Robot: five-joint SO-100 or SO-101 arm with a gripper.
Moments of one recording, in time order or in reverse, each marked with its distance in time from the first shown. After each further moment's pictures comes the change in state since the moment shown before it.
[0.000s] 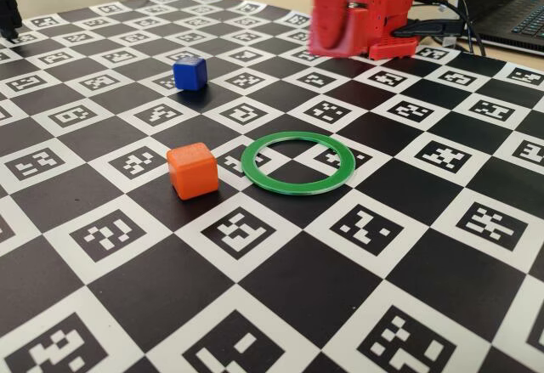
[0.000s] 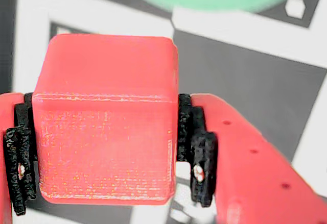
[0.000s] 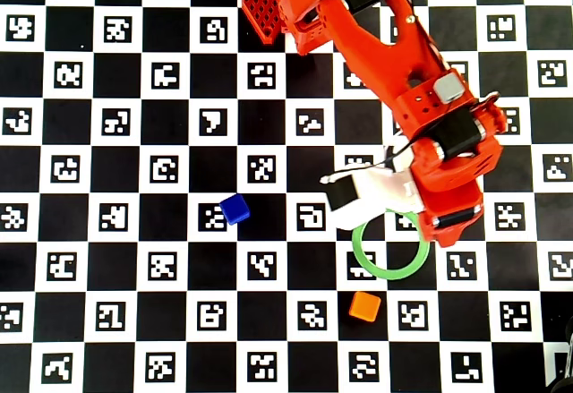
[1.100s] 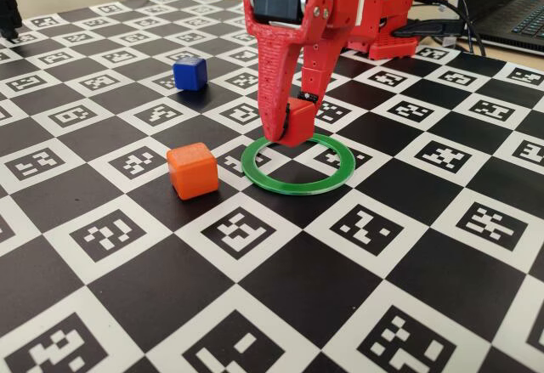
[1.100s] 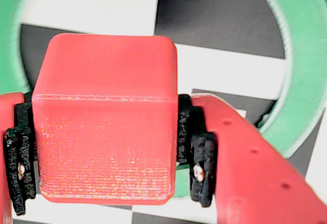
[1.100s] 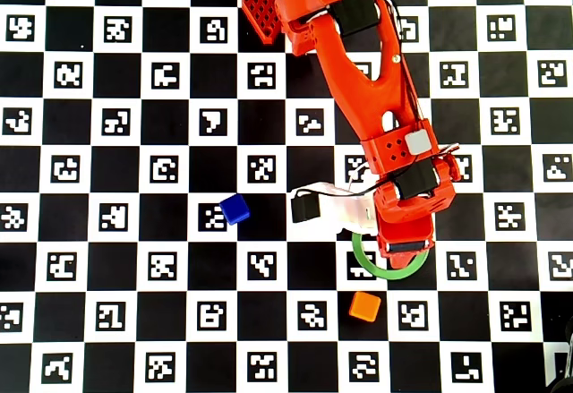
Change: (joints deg) arm 1.9 -6.9 16.4 -17.8 1.2
